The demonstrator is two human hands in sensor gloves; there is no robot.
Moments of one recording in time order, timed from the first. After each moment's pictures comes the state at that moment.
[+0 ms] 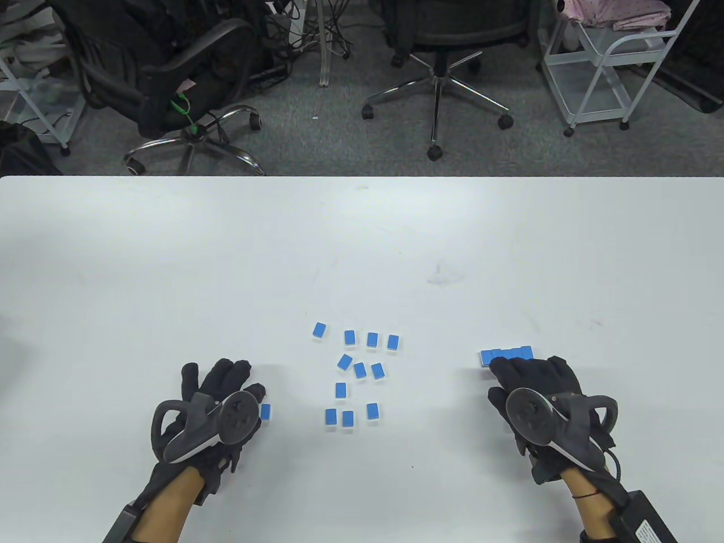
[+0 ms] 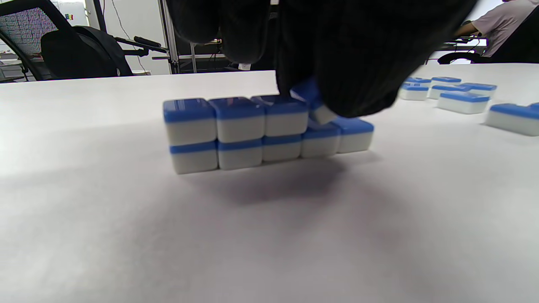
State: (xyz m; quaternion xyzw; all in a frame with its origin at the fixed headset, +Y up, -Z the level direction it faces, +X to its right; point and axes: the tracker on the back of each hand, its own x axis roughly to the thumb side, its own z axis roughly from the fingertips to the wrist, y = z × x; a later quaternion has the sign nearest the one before) left_hand -0.245 -0.730 -0.185 -0.09 -0.12 -0.03 0.99; right_hand 0.207 -0.678 -0.172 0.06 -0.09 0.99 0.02
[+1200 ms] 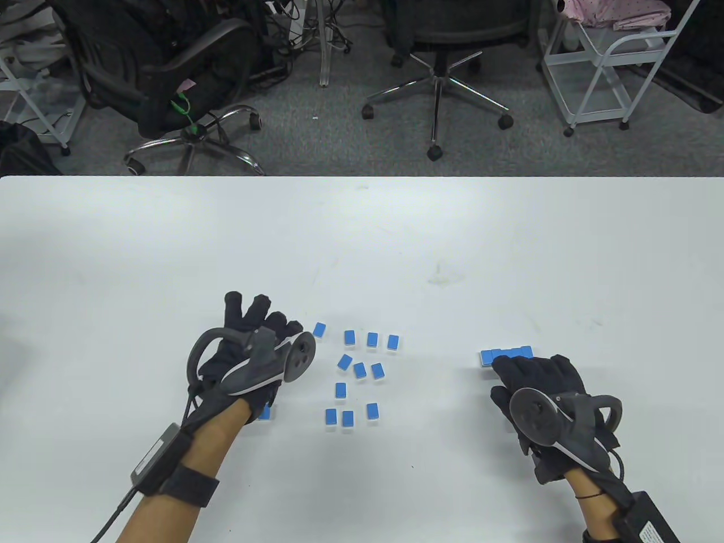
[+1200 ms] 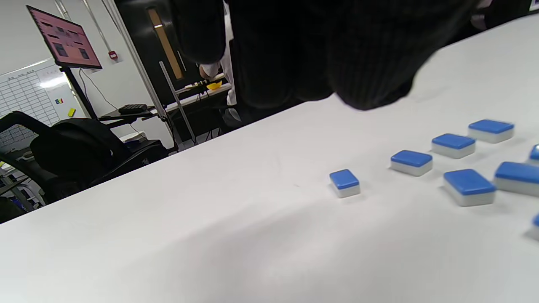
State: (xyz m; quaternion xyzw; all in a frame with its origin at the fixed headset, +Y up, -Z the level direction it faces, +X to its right) left_hand -0.153 -0.661 -0.267 -0.05 -0.15 -0.19 0.97; right_hand 0.210 -0.674 -0.171 0.06 -0.09 0.99 0.03
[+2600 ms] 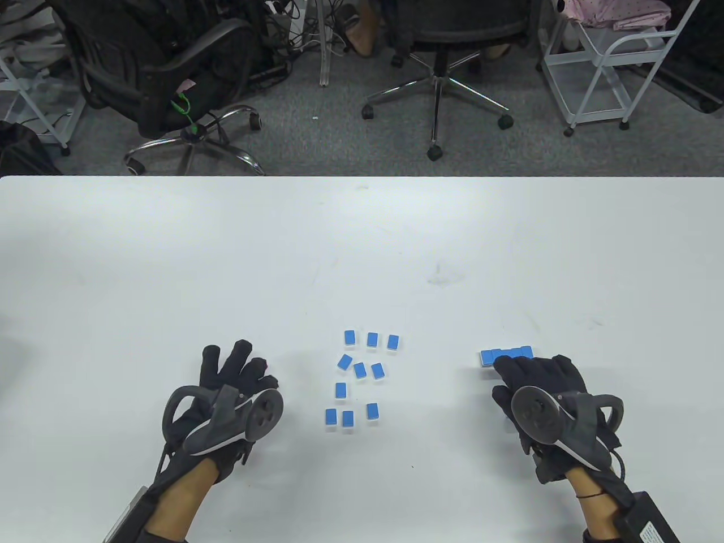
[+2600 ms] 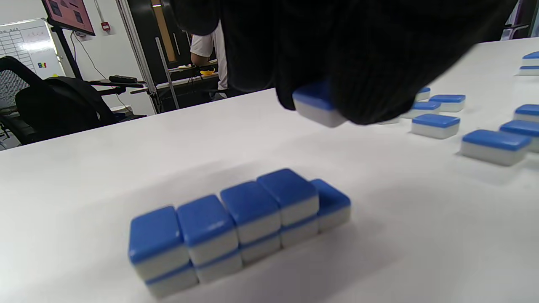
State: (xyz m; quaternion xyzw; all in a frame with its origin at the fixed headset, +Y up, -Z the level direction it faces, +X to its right) left_hand -0.213 -0.703 -0.185 -0.05 -0.17 -0.10 0.98; right_hand 0.212 -0.675 -0.172 0.06 -0.08 0.99 0.03
